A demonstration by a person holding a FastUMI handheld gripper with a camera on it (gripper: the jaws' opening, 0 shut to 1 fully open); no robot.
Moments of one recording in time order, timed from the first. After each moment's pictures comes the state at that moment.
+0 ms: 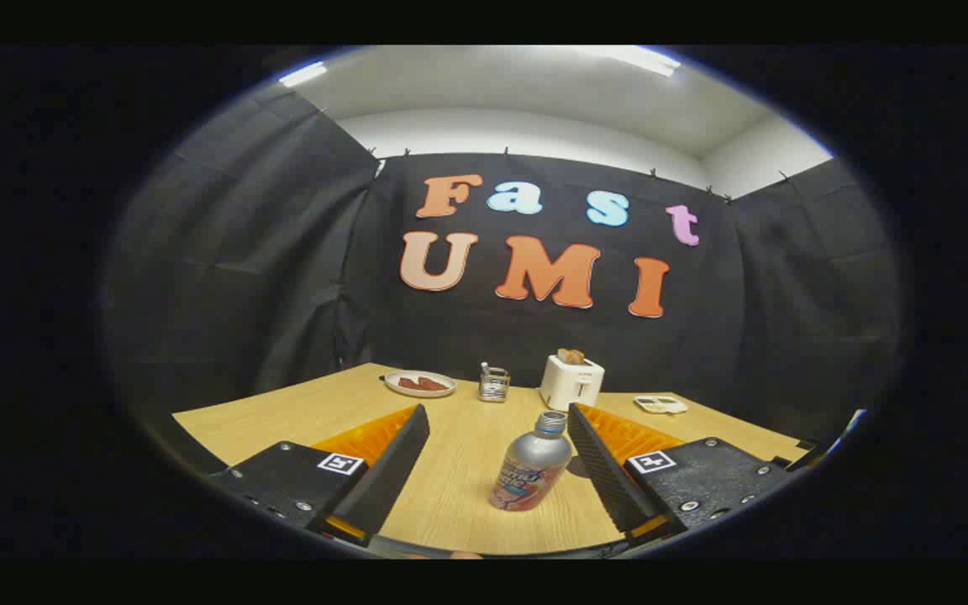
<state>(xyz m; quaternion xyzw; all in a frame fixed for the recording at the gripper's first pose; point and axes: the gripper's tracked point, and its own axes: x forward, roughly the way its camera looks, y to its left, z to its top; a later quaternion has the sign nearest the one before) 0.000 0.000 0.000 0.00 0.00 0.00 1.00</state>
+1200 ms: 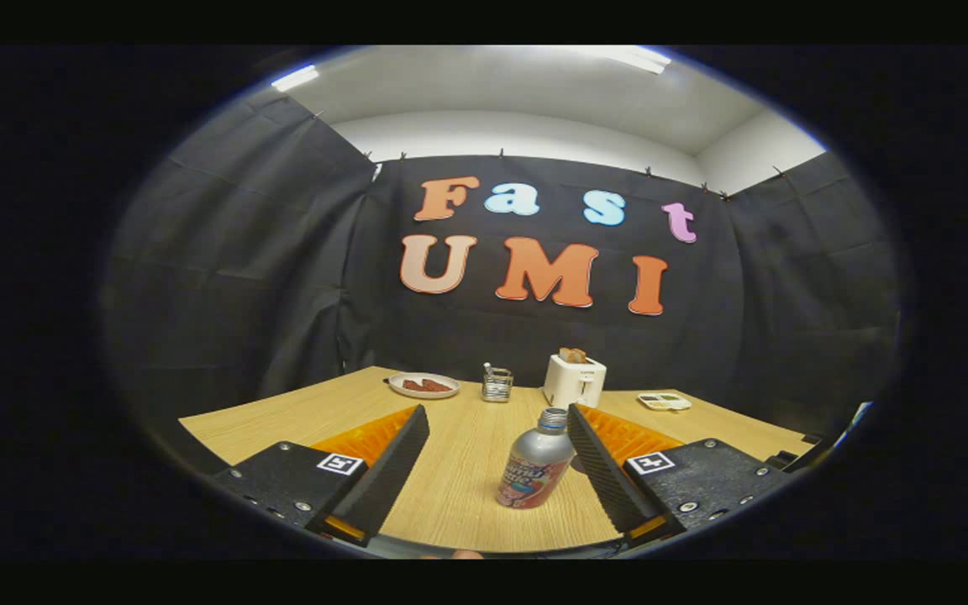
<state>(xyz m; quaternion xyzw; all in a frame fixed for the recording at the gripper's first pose) -0.001 -0.001 -0.010 0.03 0.01 0.01 1.00</state>
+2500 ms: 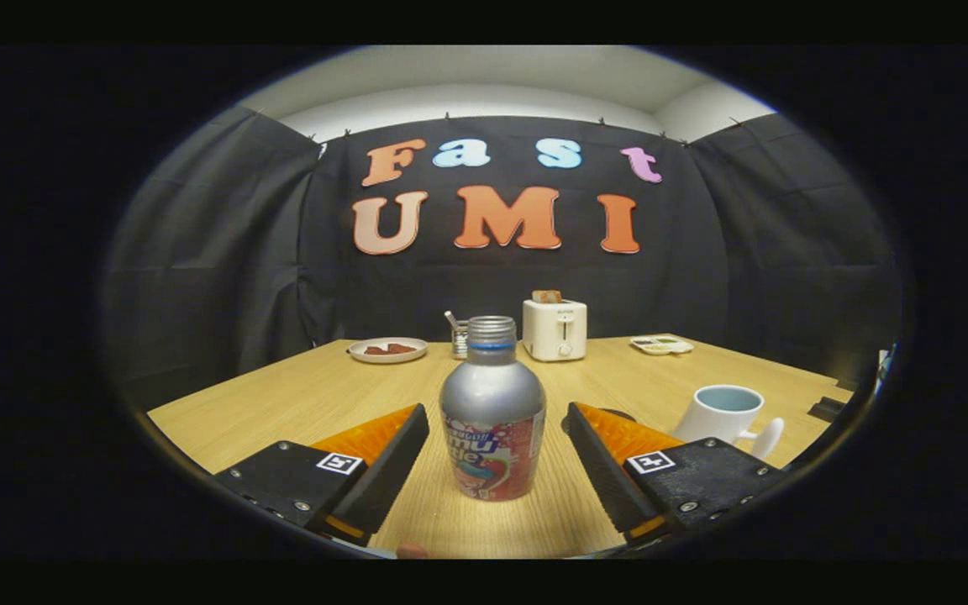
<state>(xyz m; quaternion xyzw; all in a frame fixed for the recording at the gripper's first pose) 0.059 -0.028 -0.129 0.09 0.09 -0.02 0.99</state>
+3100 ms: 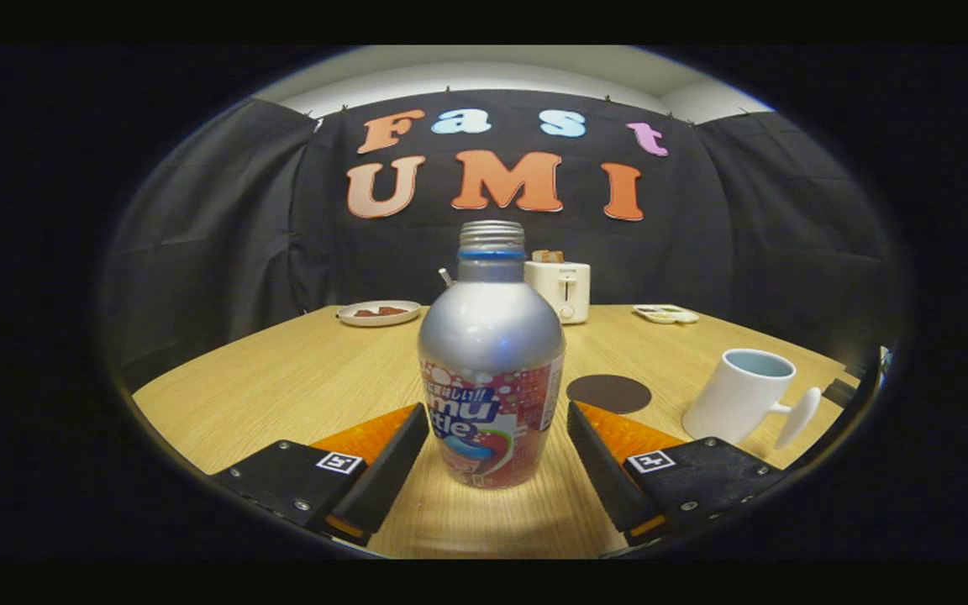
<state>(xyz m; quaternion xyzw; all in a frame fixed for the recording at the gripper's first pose) 0.070 -0.021 -0.178 0.08 0.16 -0.02 0.98</state>
